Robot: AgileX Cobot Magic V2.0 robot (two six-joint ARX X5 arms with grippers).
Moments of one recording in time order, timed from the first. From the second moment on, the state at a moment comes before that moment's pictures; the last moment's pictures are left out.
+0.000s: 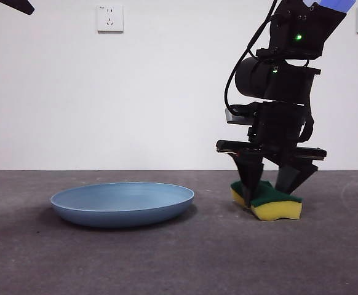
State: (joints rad) left arm -0.53 0.94 1.04 -0.60 -0.02 -0.11; right arm 0.42 1.95 1.36 -0.67 -0.03 0.10
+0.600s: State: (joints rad) left arm -0.53 0.94 1.04 -0.60 -0.02 -0.10; right arm 0.42 1.72 1.36 -0.73 -0.03 0.09
